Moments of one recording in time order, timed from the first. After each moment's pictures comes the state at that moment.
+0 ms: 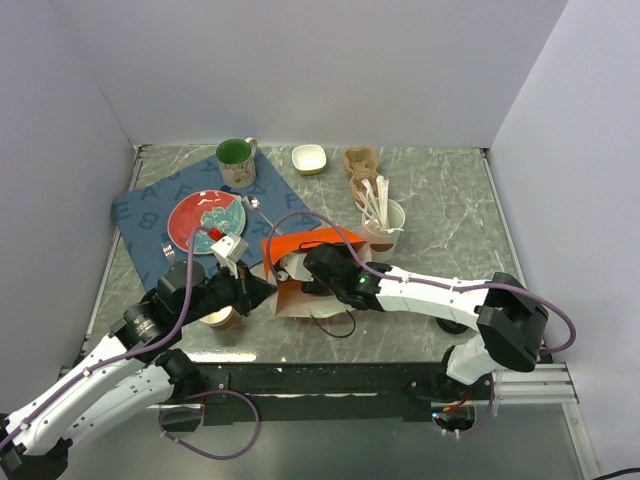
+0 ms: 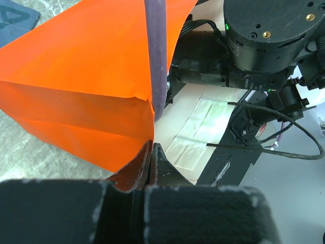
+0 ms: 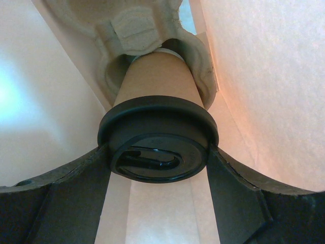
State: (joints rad) left arm -0.77 0.56 0.64 -0.36 0.18 -0.44; right arm 1.03 1.49 0.95 -0.27 0.47 -0.64
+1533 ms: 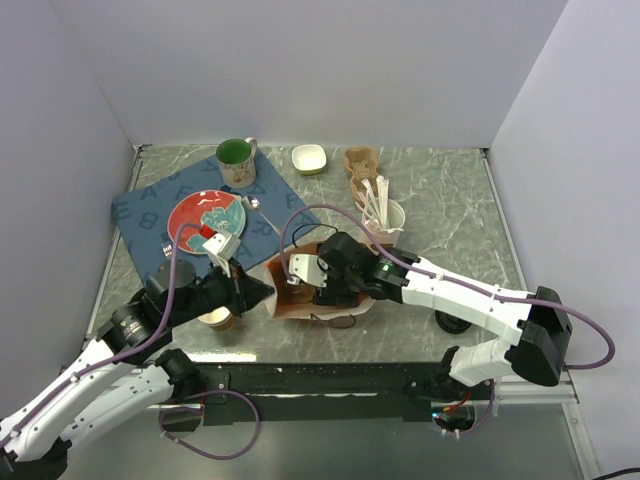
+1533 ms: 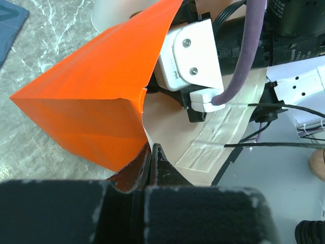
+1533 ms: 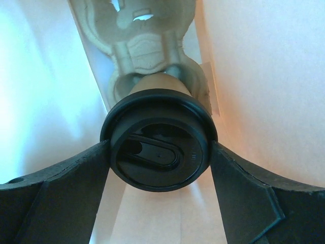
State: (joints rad) left arm -0.78 0.55 0.72 -0.45 0.19 -0.50; right arm 1.01 1.35 1.09 -0.67 0.17 -0.61
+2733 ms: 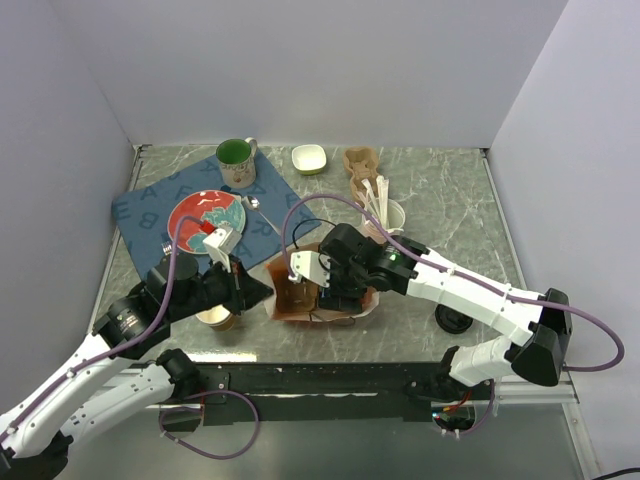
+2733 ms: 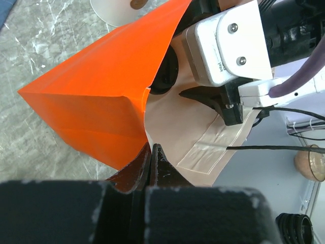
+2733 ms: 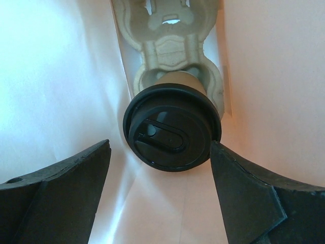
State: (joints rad) left arm -0.78 0.60 0.81 -0.56 0.19 -0.55; right arm 1.01 1.35 1.25 -0.93 -0.01 -0.54
